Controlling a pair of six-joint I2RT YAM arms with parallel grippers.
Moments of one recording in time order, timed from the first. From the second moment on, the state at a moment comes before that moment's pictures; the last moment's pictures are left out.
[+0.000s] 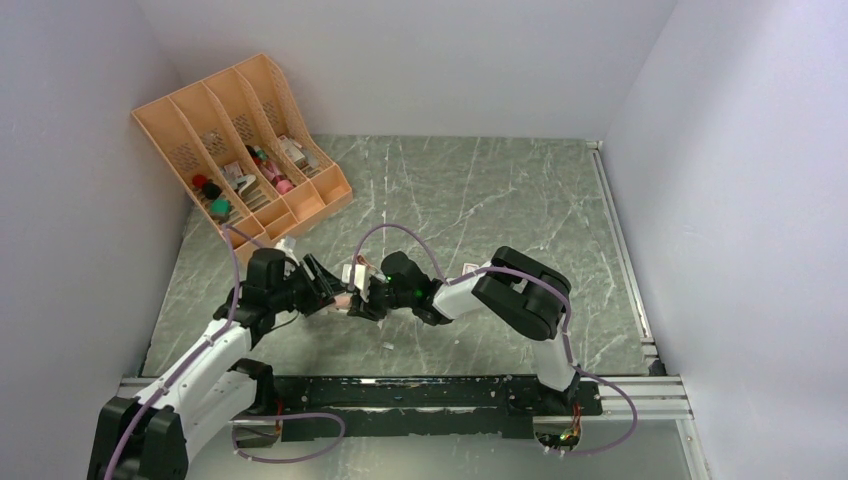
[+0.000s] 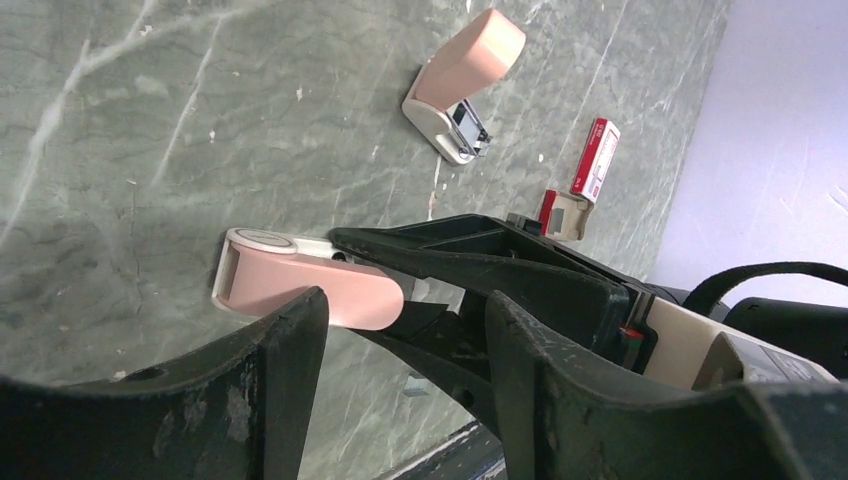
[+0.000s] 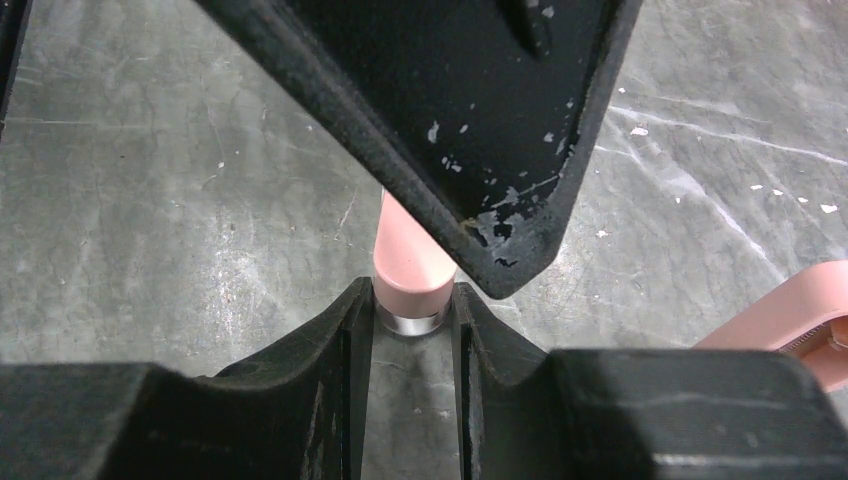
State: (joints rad) left arm -0.26 0.86 0.32 -0.15 0.35 -0.91; right arm 1.01 2.00 0.87 0.67 -0.44 -0.31
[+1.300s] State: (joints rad) left arm -0.17 1.06 0.53 -0.03 0.19 -0.66; right arm 0.83 1.67 0.74 0.65 -0.35 -0.24
